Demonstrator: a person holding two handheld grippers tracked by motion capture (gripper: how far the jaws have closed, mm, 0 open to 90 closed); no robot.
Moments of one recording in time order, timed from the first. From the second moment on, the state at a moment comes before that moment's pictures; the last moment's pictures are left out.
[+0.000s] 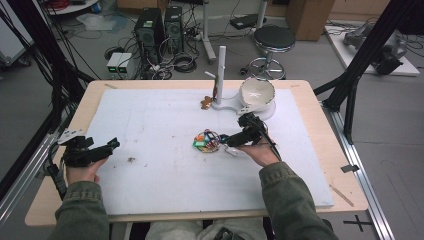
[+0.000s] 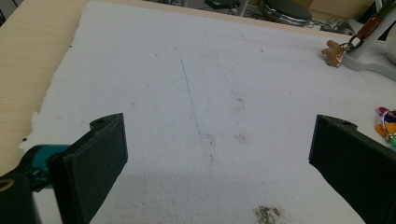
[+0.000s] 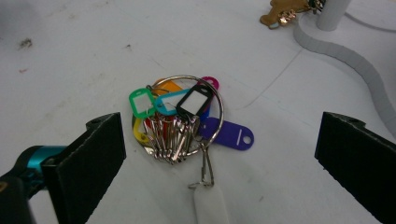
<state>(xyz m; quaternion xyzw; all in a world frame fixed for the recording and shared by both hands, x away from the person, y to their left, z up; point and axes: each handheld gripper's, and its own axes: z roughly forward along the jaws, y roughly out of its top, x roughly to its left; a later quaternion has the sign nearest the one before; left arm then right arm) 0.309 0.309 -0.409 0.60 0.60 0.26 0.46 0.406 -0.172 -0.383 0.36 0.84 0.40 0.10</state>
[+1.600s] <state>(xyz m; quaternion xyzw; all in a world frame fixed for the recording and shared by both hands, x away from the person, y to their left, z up) 0.311 0.310 -0.410 0.60 0.60 0.24 0.47 0.430 -0.133 -0.408 0.39 0.85 0.34 0.06</state>
